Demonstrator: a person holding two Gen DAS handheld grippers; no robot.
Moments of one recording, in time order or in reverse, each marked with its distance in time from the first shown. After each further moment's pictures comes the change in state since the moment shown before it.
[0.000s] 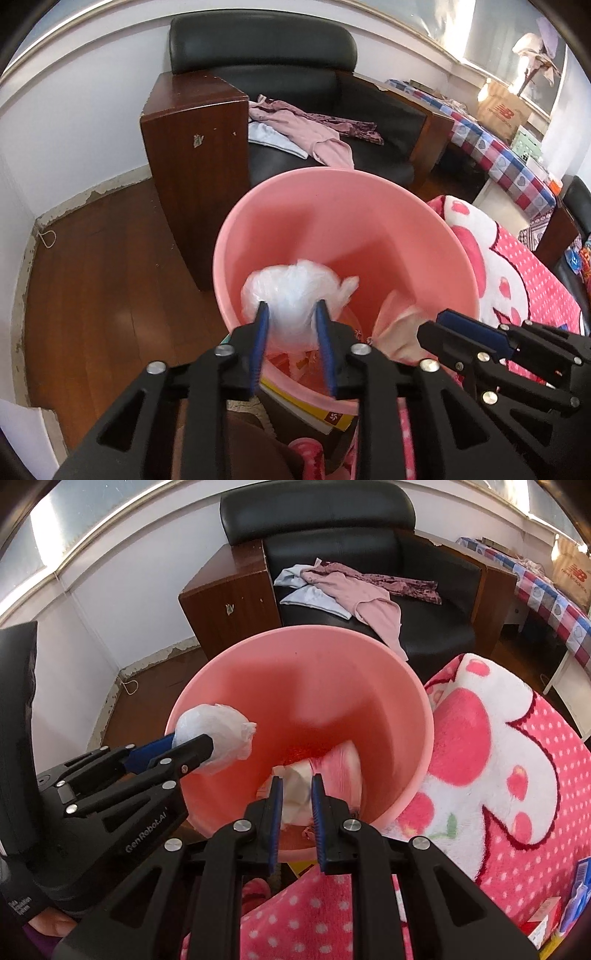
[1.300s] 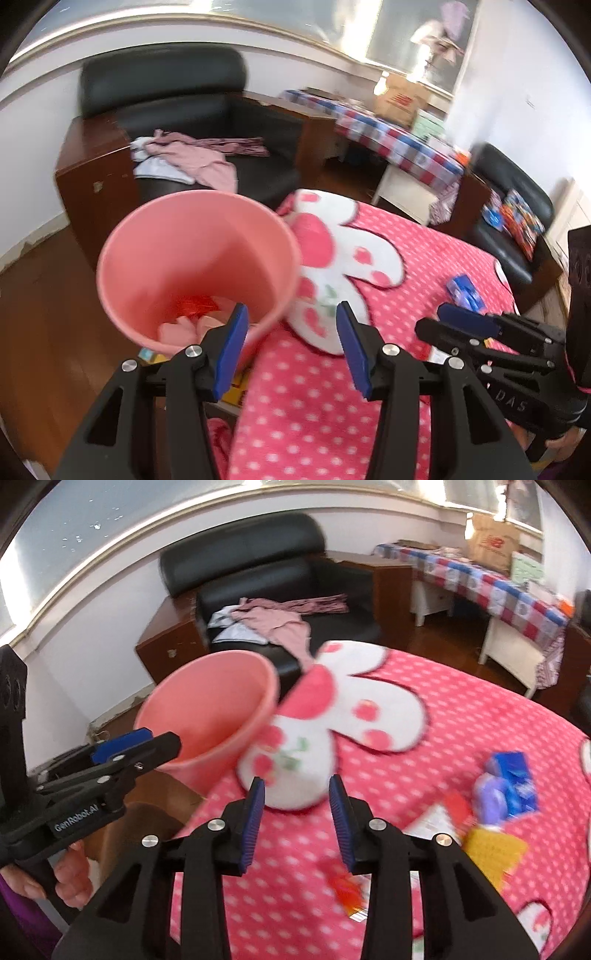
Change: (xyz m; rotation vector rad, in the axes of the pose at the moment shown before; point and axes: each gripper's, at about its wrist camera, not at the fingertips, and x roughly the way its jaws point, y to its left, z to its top) left arm -0.083 -0.093 -0.042 0.228 -0.063 -0.320; right arm -0.131 -0.087 -0.101 0.207 -0.155 -0.168
